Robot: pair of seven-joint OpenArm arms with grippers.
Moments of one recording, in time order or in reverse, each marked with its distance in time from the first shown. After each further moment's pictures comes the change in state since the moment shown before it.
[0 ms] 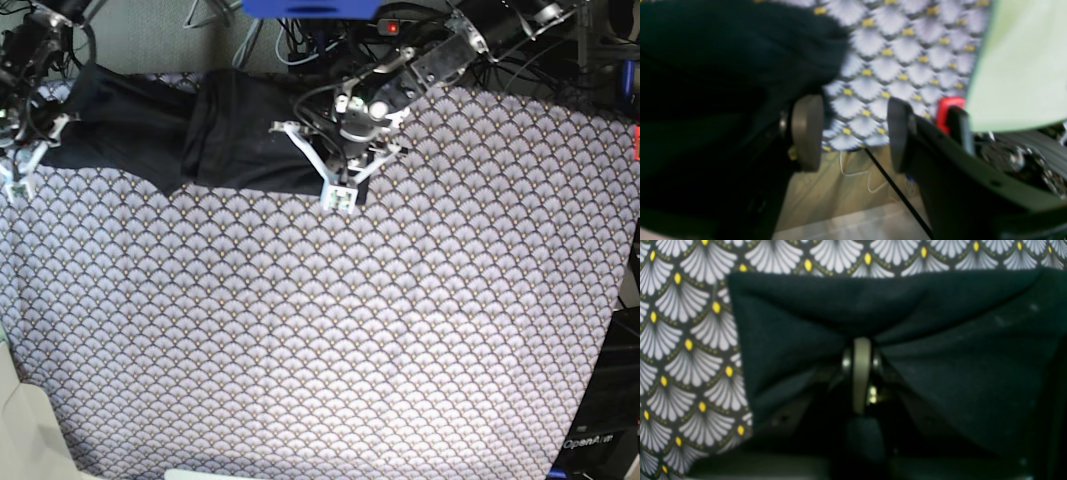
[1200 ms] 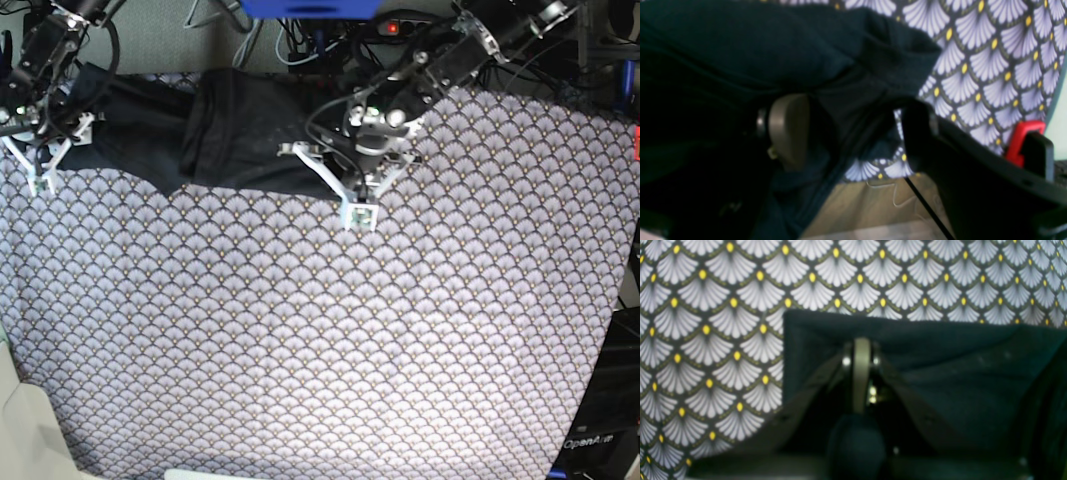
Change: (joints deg) left arm 0.6 -0.5 -4.5 5.9 0.0 0.8 1.1; right arm 0.6 -3.7 0.2 -6.5 -0.5 0.0 7.6
